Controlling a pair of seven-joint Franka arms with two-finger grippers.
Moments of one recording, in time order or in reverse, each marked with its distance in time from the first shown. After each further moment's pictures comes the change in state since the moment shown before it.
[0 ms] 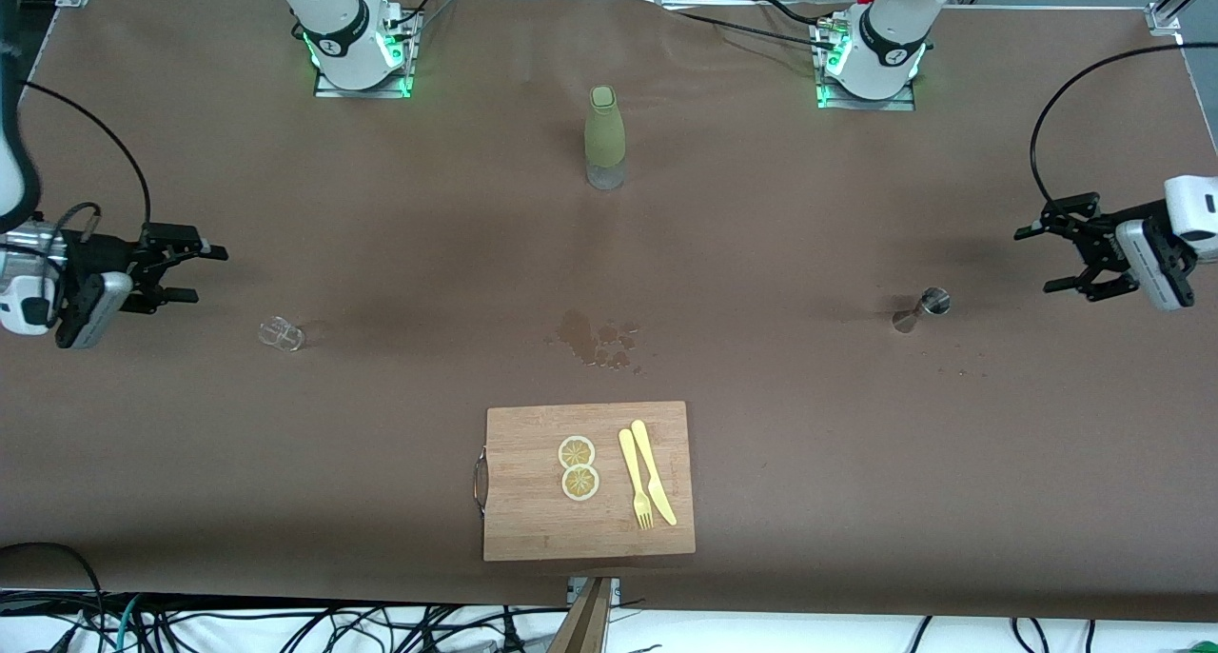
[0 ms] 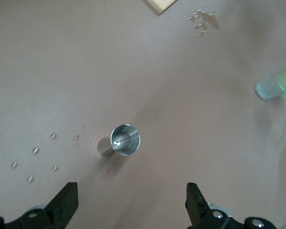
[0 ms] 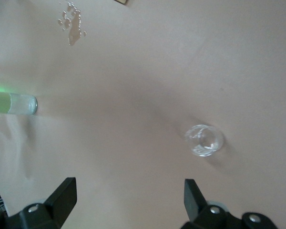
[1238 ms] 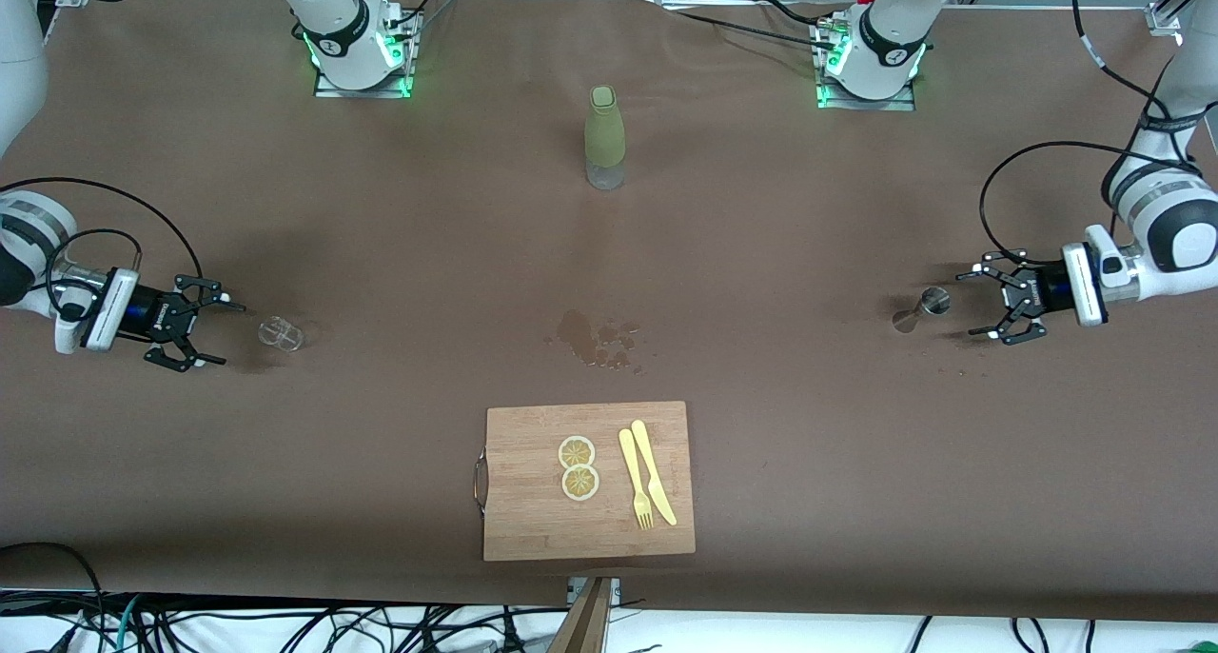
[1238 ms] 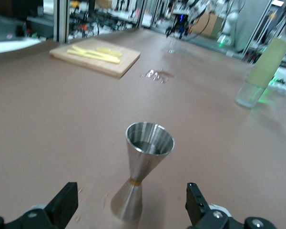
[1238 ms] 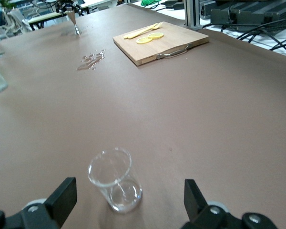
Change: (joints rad) left arm 0.126 0.436 -0.002 0.055 -0.437 -0.073 0.876; right arm -0.180 0.359 0.000 0.018 0.543 0.081 -1.110
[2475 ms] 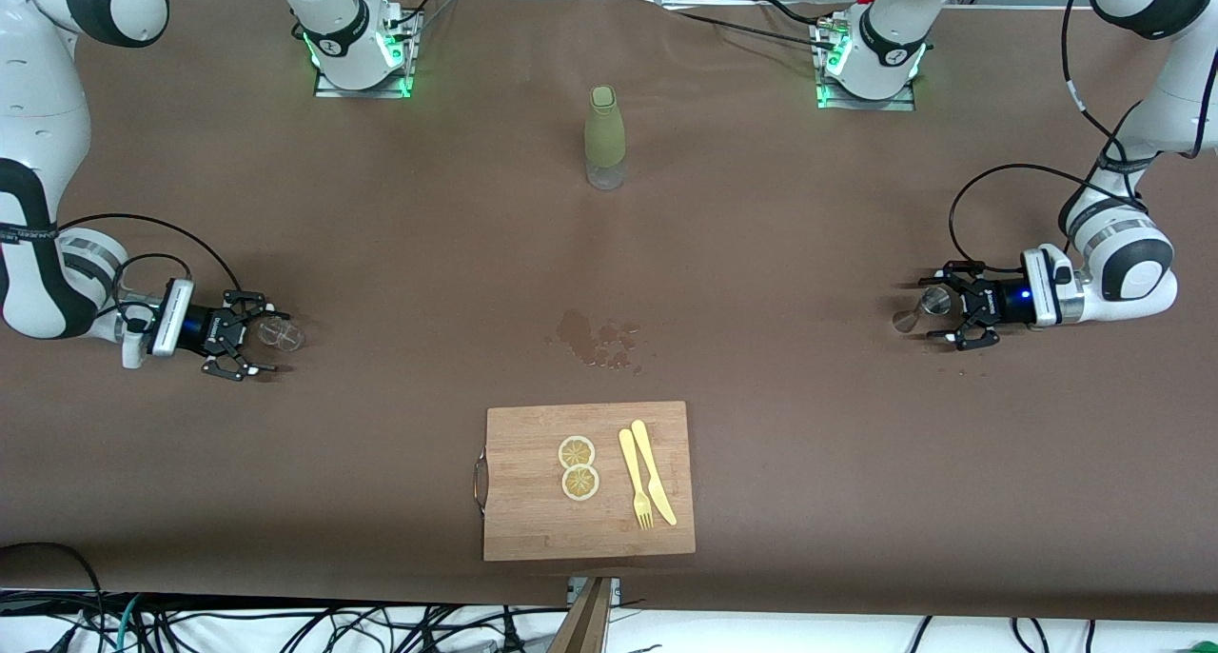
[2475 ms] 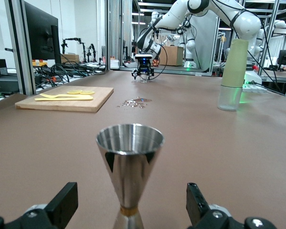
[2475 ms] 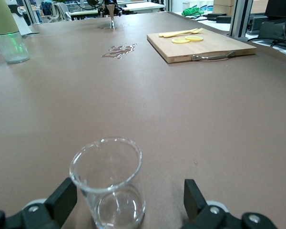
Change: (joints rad) left arm -0.029 0.180 -0.015 0.102 -0.069 -0.126 0.291; right arm 0.028 0.152 0.051 0.085 0.001 -0.035 -0.203
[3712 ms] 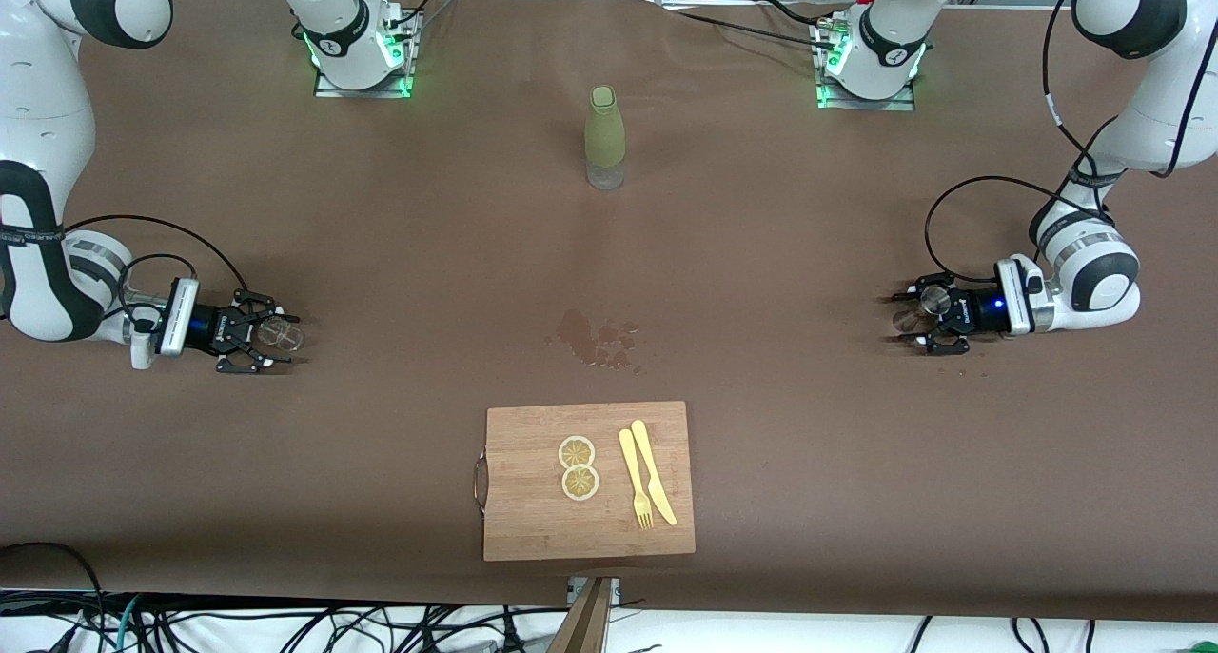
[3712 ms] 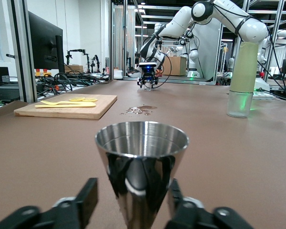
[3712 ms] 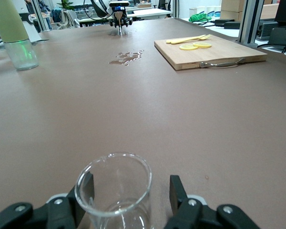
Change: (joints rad) left arm -0.057 0.054 0.010 0.011 -0.077 0.000 0.041; right arm 0.006 0.001 -0.001 0.000 -0.002 -0.035 0.000
